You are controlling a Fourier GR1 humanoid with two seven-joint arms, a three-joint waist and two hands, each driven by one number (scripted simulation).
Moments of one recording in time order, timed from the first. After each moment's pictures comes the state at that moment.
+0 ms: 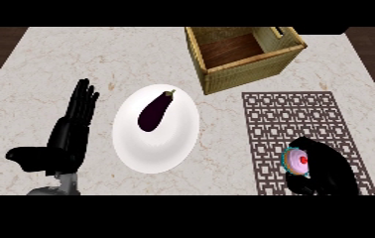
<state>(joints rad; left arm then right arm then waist) -0.01 0.20 -0.13 -1.67 0.16 0.25 -0.01 0.08 -0.39 0.34 -1.82 0.79 0.14 0.95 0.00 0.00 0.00</state>
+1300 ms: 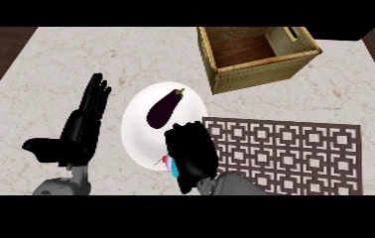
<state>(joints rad) -0.07 0.14 -0.13 -1.64 0.11 0.20 0.00 -0.47 -0.03 0.83 -1.48 0.92 0.11 0.71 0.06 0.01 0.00</state>
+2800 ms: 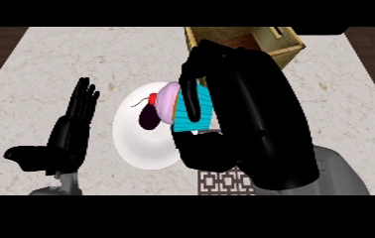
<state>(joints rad) -0.01 0.14 -0.09 -1.70 0.10 0.20 0.03 -0.86 -0.14 0.46 -1.94 0.61 0.17 1.03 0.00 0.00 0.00</state>
